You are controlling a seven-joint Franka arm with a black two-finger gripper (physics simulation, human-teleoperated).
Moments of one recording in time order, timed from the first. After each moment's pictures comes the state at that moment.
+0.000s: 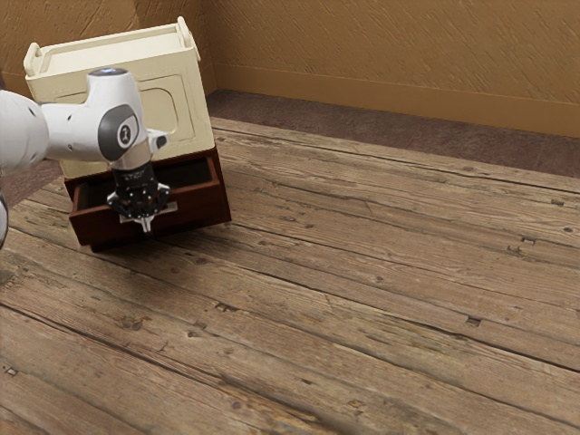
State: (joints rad) arm -0.17 0.33 0.48 -1.77 -0.11 2.04 -0.45
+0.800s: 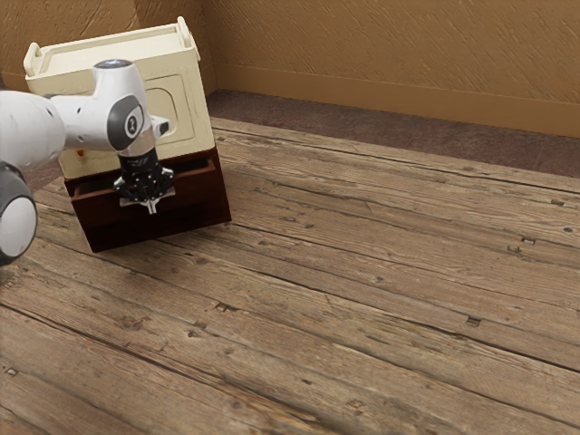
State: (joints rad) arm 0.00 0.49 0.35 -1.53 -0.12 2.04 -0.47
